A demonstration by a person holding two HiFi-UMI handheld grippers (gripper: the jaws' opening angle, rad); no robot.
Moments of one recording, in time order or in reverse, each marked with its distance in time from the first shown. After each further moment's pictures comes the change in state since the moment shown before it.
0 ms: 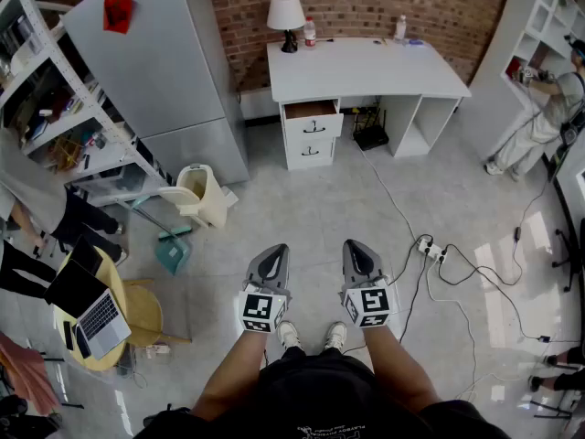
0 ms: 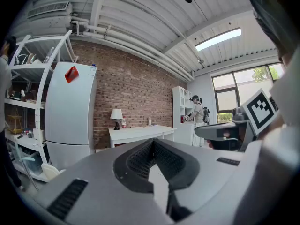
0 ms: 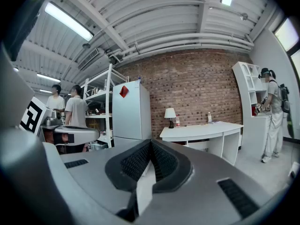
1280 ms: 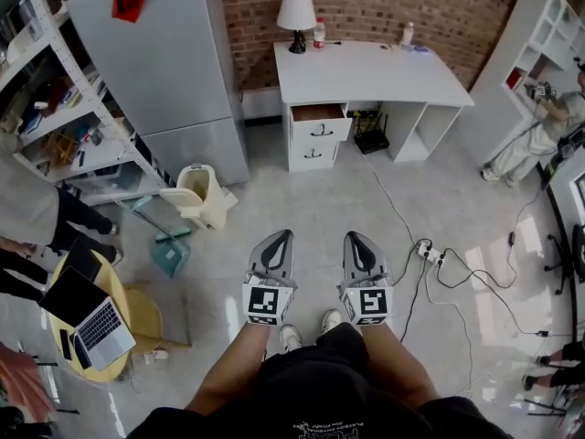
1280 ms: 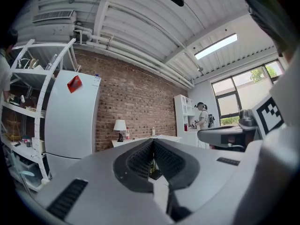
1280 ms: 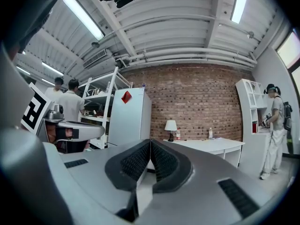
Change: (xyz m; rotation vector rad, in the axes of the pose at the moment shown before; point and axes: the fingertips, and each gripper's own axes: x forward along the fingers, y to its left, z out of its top) left arm 0.008 0.074 0.042 0.036 -0.123 0.007; right arm 0.054 0.053 0.043 -0.112 -0.119 -0.058
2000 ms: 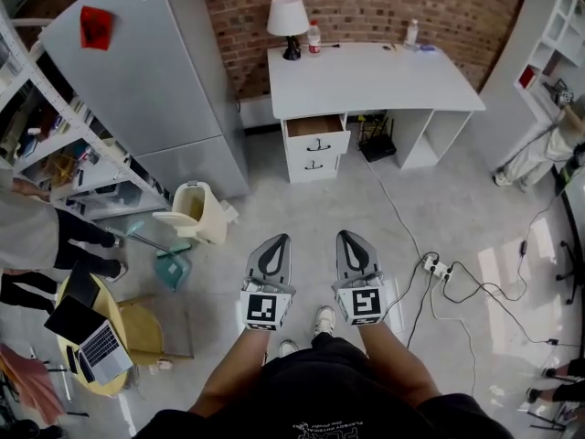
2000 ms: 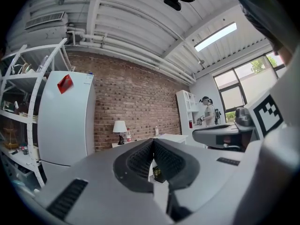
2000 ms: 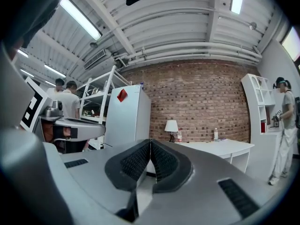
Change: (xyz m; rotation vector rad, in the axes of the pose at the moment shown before) left arm 0.118 -0.002 -0.002 0.058 0.008 0.036; right arm 0.093 -0.081 -0.011 -0.001 -0.017 0.063
